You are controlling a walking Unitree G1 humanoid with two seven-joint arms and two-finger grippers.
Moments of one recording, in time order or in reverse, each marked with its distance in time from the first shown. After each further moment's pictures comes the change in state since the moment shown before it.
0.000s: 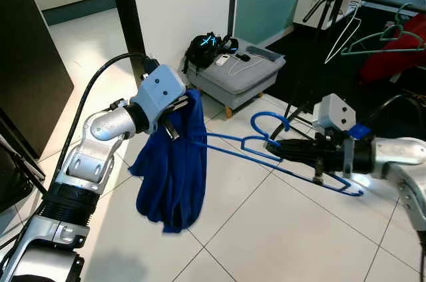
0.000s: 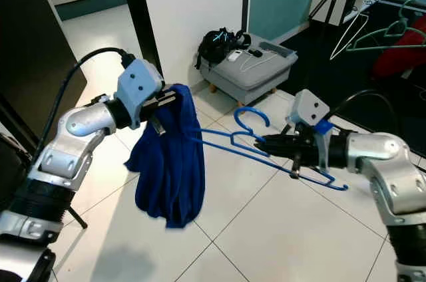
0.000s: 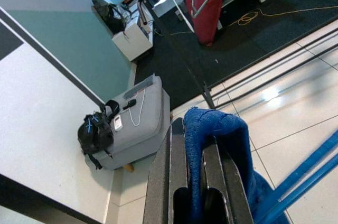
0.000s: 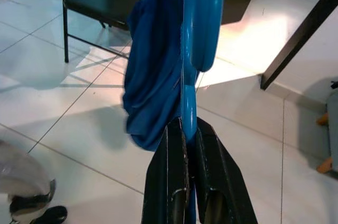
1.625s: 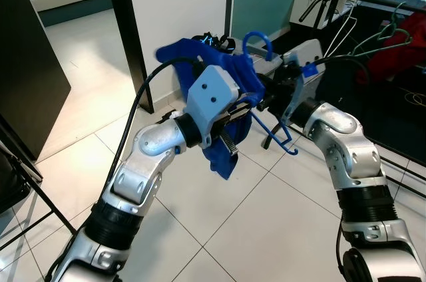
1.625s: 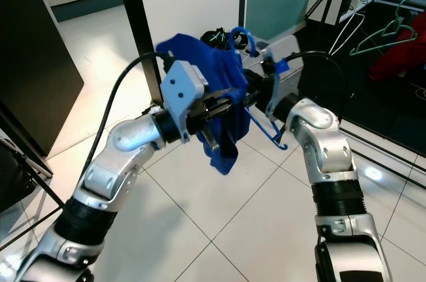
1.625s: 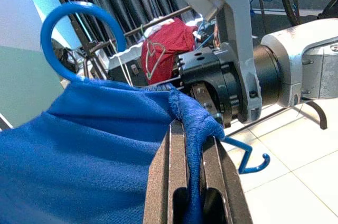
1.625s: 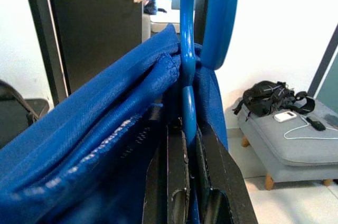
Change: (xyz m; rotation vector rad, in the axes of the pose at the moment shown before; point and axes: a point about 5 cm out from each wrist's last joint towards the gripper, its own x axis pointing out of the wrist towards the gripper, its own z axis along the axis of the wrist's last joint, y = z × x) left arm 0.033 -0.069 0.049 -0.254 -0.228 -0.121; right arm 0.068 -0.043 0.027 0.206 -0.314 -0.511
